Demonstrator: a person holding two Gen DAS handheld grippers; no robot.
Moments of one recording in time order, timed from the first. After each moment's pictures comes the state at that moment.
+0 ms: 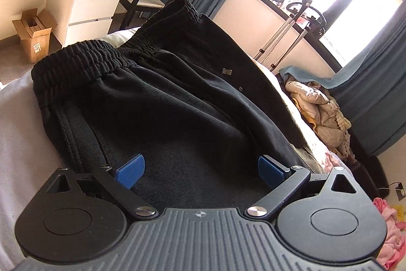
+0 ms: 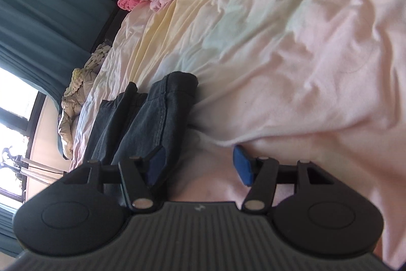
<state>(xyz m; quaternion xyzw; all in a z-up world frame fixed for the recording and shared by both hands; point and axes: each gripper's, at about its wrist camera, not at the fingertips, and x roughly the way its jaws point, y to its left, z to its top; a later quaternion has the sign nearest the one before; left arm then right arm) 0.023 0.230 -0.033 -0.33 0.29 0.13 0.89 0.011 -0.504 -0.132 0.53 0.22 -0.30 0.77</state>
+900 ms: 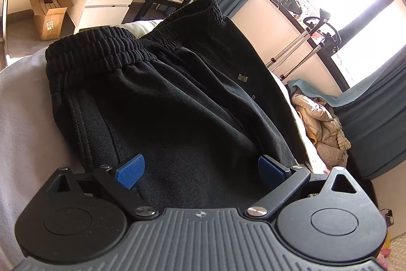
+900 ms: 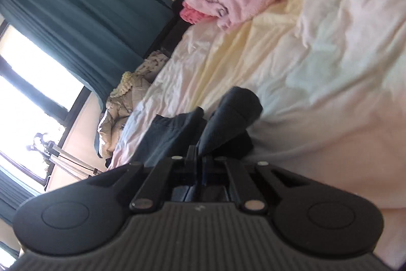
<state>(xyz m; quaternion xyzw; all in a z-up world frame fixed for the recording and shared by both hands) 0.014 0.250 -0.042 -0.39 0.28 0.15 0.86 0.060 -0.500 -0.080 0.43 0.11 -0.19 0.88</state>
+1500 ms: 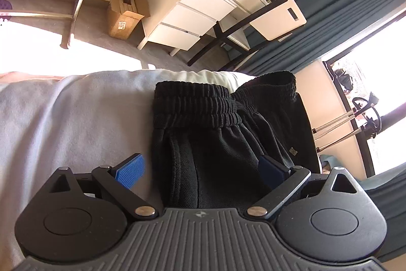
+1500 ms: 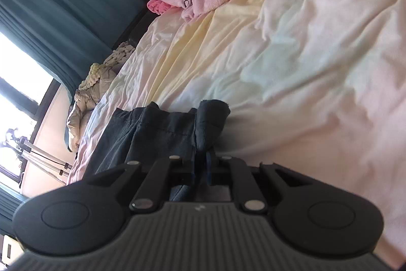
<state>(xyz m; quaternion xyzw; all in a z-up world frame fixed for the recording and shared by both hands) -0.038 0.305 -0.041 -0.50 0.21 0.30 0.78 0.060 -0.533 -0.125 0.46 0.21 -0.25 0.83</state>
